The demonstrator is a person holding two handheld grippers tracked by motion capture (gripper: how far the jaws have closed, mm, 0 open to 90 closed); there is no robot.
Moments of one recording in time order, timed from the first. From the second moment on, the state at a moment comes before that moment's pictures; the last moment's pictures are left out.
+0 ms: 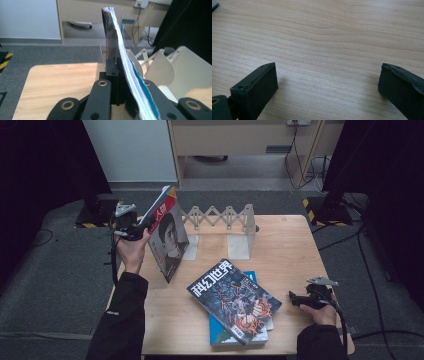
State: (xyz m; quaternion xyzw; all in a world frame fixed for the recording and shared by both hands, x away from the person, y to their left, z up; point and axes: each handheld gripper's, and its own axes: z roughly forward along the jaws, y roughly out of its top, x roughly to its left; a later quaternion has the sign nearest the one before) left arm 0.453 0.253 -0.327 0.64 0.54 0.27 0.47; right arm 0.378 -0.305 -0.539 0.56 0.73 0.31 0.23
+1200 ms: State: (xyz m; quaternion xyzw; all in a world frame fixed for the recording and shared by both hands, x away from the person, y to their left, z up) left arm 0.472 0.226 -0.324 0.65 0.57 0.30 0.40; right arm 0.378 -0.304 -0.539 0.55 0.74 0.31 0.23
